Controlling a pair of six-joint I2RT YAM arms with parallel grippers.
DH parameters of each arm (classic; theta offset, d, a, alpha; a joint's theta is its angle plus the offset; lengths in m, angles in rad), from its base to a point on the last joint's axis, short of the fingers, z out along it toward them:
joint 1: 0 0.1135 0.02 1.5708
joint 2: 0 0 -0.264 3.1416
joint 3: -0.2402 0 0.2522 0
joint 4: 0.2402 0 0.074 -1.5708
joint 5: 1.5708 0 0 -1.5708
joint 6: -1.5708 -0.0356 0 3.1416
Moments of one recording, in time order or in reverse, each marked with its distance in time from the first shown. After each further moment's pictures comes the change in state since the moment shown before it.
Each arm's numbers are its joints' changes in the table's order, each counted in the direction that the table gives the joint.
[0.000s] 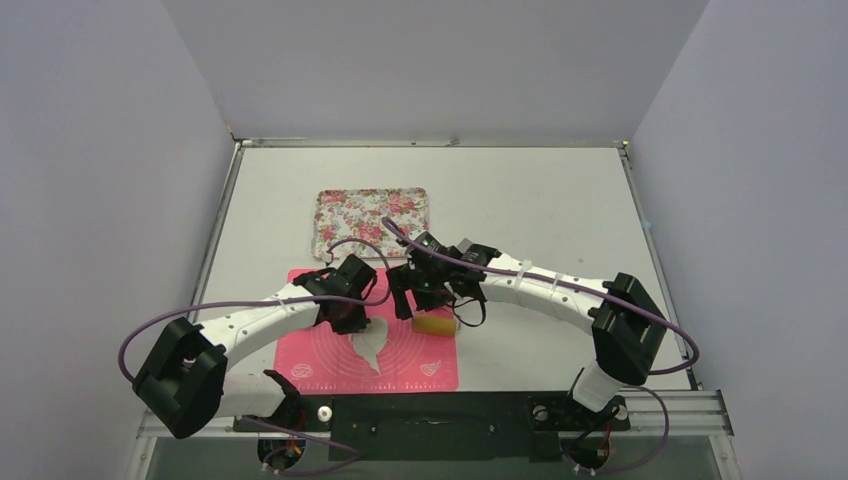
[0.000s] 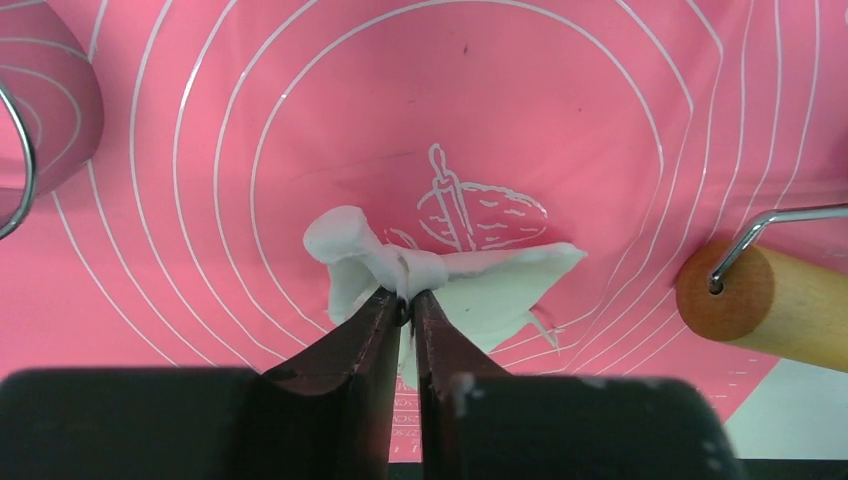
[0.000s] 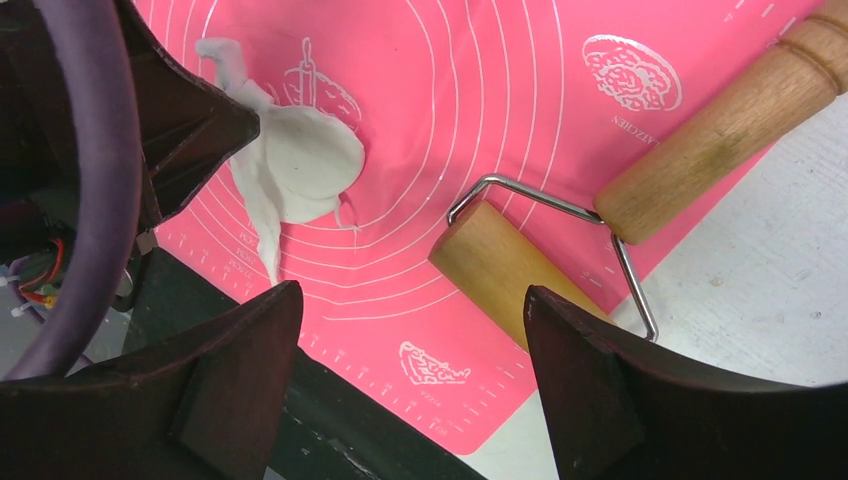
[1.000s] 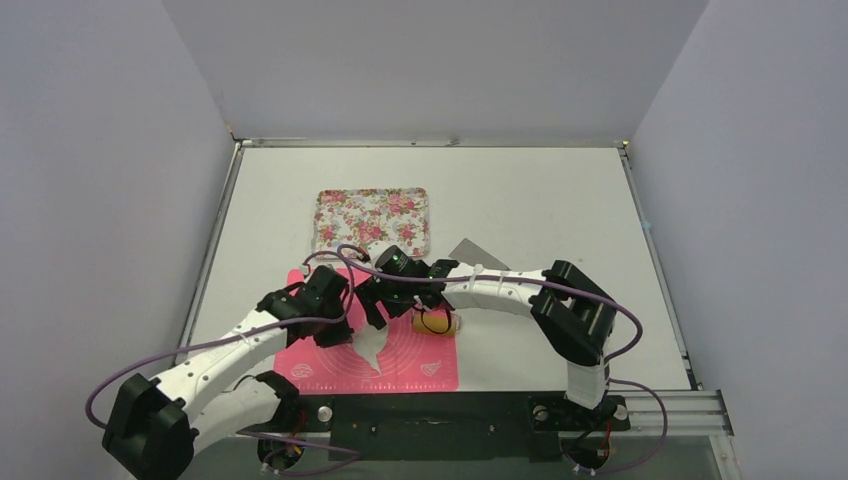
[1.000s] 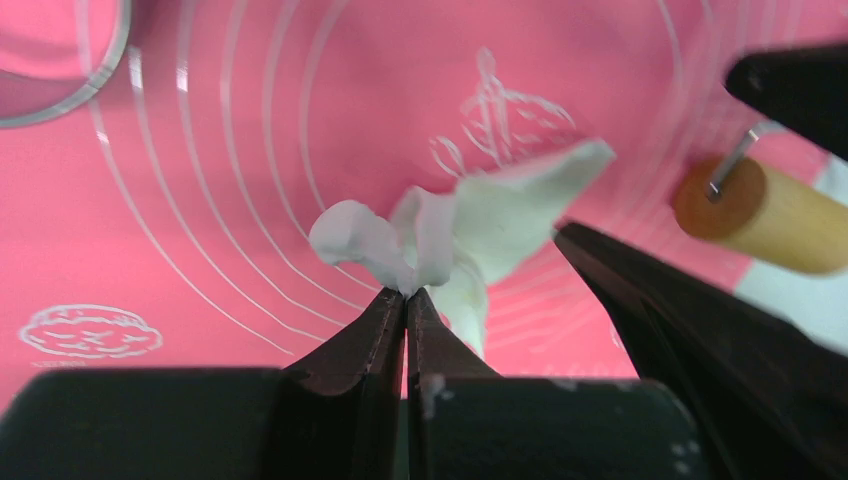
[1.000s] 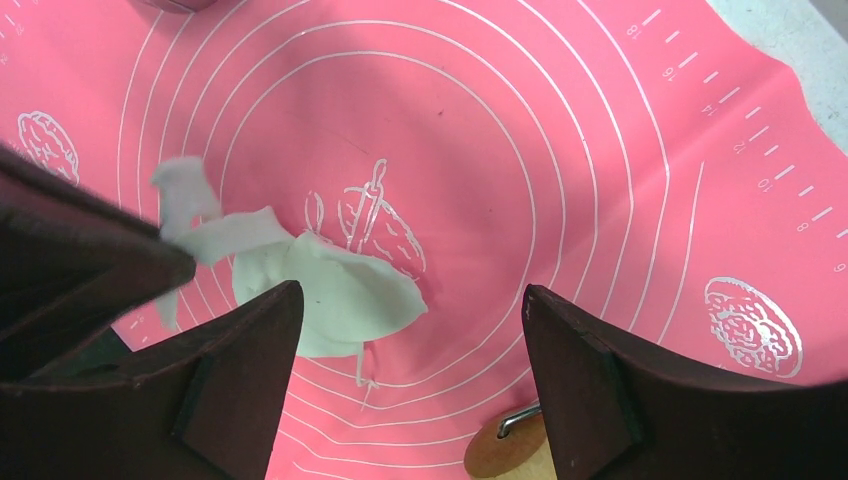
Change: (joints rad) left arm 0.091 0.255 0.114 0.069 0.095 0.009; right arm 0.070 -0.241 -0.034 -0.335 -0.022 0.212
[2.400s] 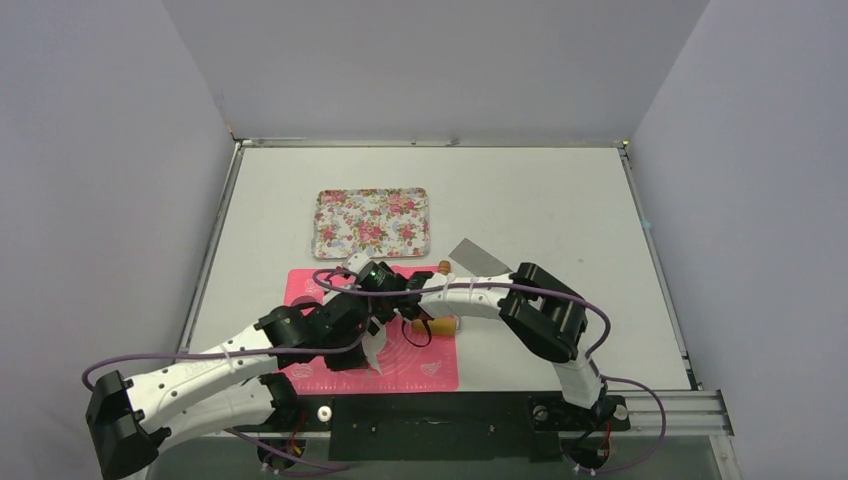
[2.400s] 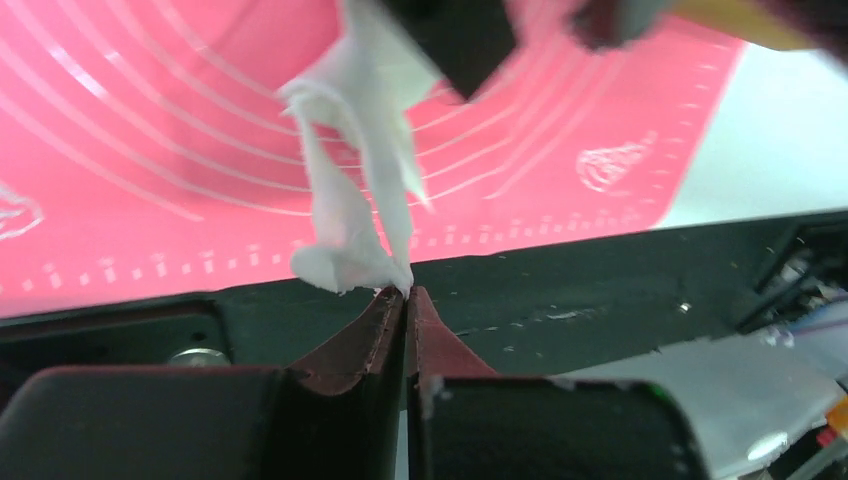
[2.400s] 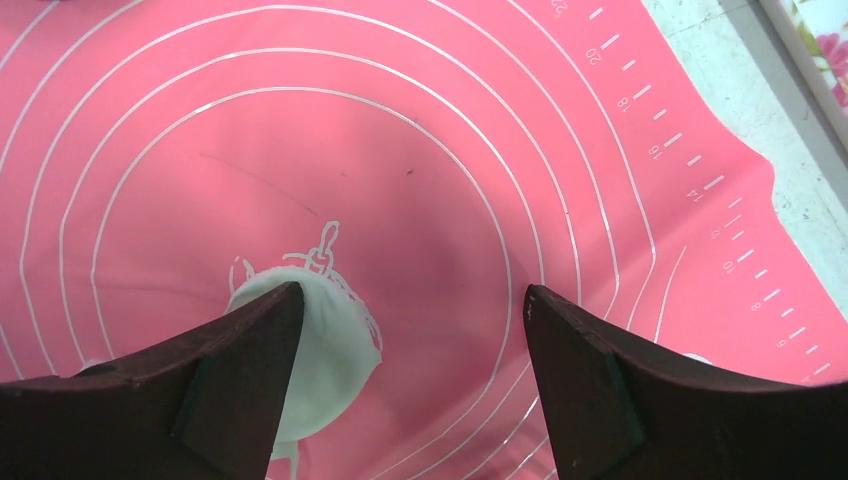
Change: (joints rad) left arm -0.369 0.136 -0.056 0.194 -0.007 0.217; right arm 0.071 -0.148 -0.090 -0.012 0.201 0.166
